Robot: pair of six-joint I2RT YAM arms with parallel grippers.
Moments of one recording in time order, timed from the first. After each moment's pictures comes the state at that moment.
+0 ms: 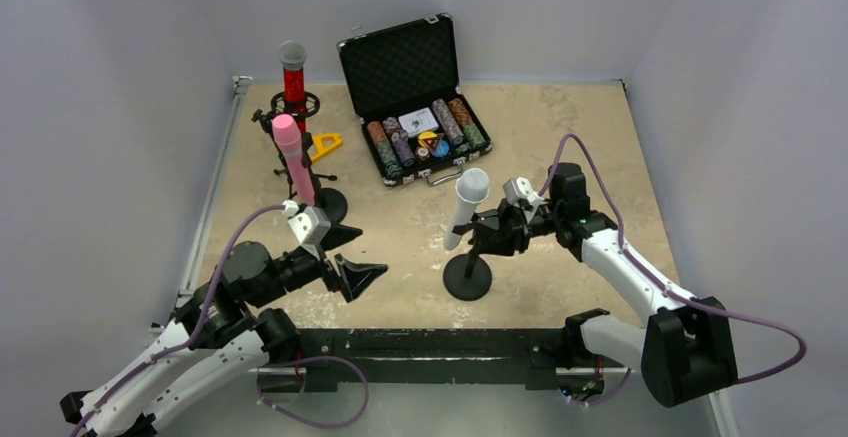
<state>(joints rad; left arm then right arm) -0.87 0.33 0.61 -0.36 0.12 -0.26 0.27 1.11 0.61 -0.10 -1.46 -0.49</state>
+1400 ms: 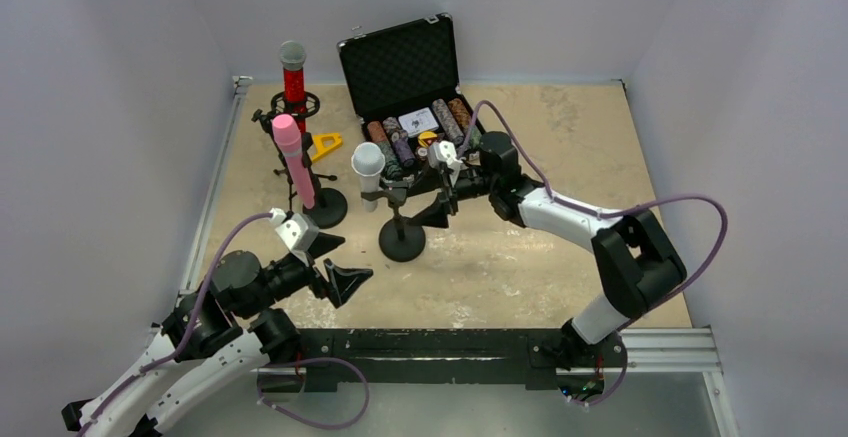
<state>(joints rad) -0.87 0.24 0.63 -0.55 0.04 -0.27 0.59 1.62 0.95 0.48 -1.14 -0.12</state>
